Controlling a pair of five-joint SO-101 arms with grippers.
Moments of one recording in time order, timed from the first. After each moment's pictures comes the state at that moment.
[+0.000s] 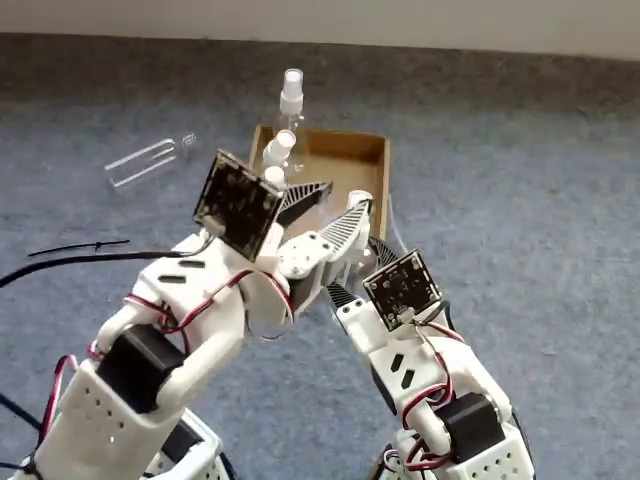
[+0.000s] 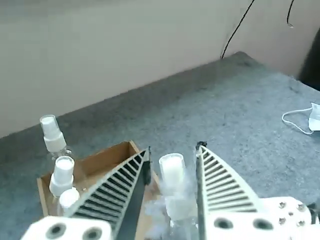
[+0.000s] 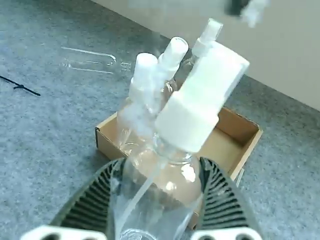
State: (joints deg) left arm 33.0 -58.3 32.6 48.6 7.5; right arm -30.4 -92.1 71.8 46.8 13.1
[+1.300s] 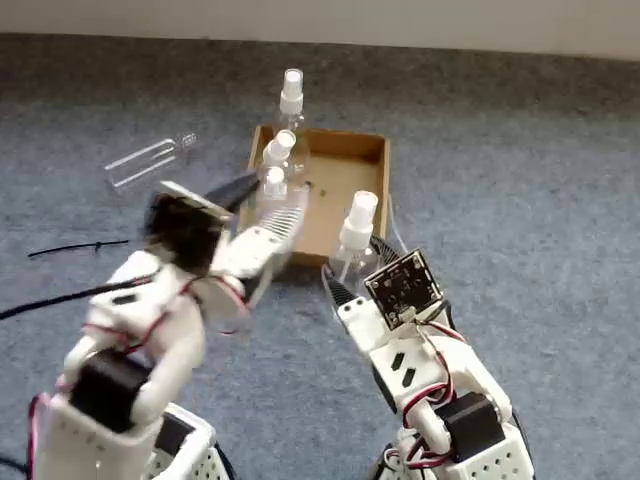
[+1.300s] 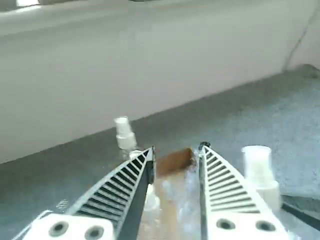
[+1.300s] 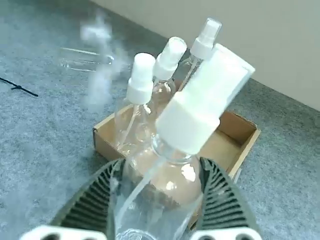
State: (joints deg) left arm 20.0 -69.7 42.2 45.5 1.2; right arm -28.7 -92.1 71.8 45.5 13.0
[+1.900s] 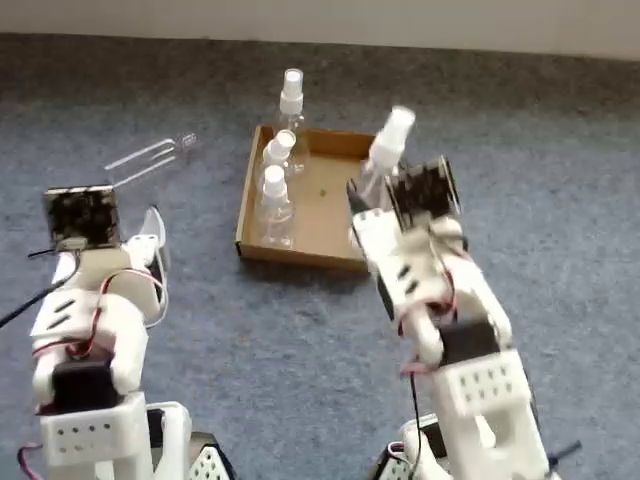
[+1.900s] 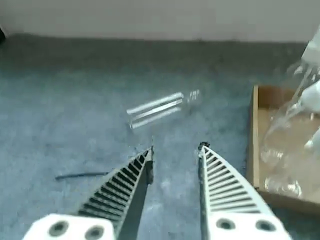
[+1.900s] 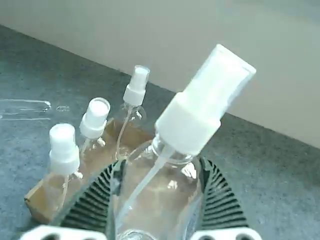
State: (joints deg) left arm -14.3 -76.1 57.9 54.2 1.2; right arm -19.9 -52.6 48.0 27.4 13.0
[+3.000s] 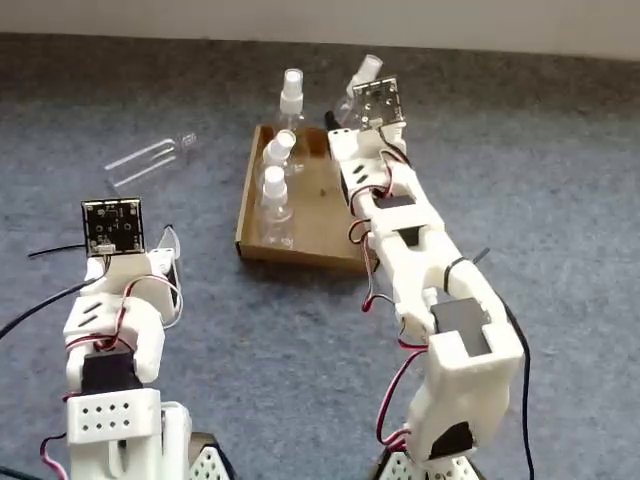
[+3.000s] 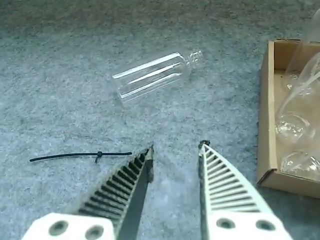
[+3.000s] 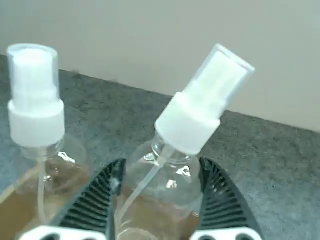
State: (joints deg) left arm -14.3 -75.8 76.4 38.6 1.2; right arm -16.7 17.5 18.8 -14.5 6.7
